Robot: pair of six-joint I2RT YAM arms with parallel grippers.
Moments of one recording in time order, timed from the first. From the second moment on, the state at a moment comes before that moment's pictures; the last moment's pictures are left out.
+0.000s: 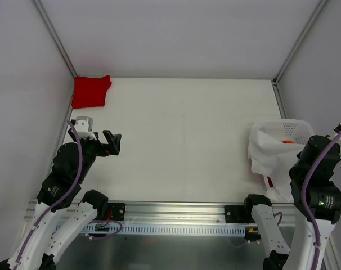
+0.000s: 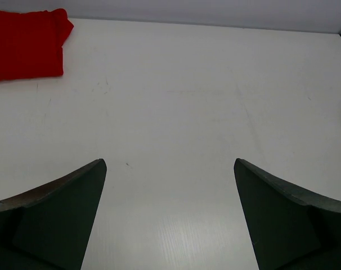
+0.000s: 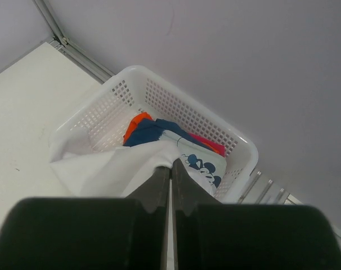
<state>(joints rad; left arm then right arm) -0.44 0.42 0.81 -0.59 -0.24 -0.23 -0.07 0.62 1.33 -1.10 0.76 0.27</state>
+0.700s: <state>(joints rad) -0.44 0.34 0.79 -0.57 -0.22 -0.22 -0.06 0.68 1.30 -1.06 0.35 0.38</state>
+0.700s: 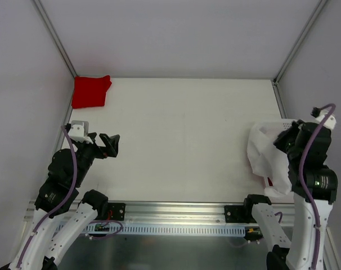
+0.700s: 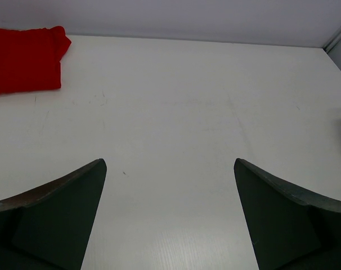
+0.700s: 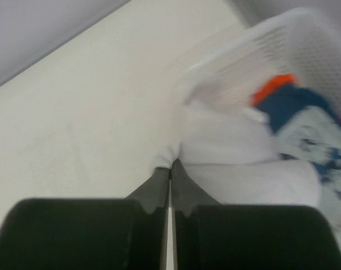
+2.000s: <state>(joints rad) -0.44 0.35 0.78 -0.55 -0.16 -0.20 1.06 1.36 1.22 -0.96 0.56 0.49</state>
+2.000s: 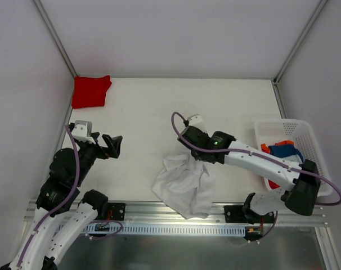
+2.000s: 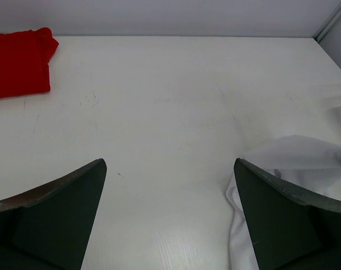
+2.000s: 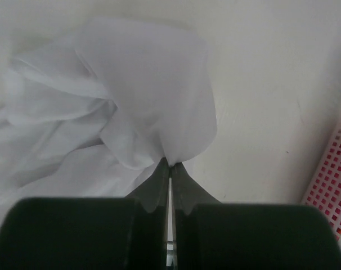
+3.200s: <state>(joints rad) -0.89 1.57 0.83 -0.38 -0.21 -0.59 0.91 1.21 1.09 -1.08 0.71 0.68</state>
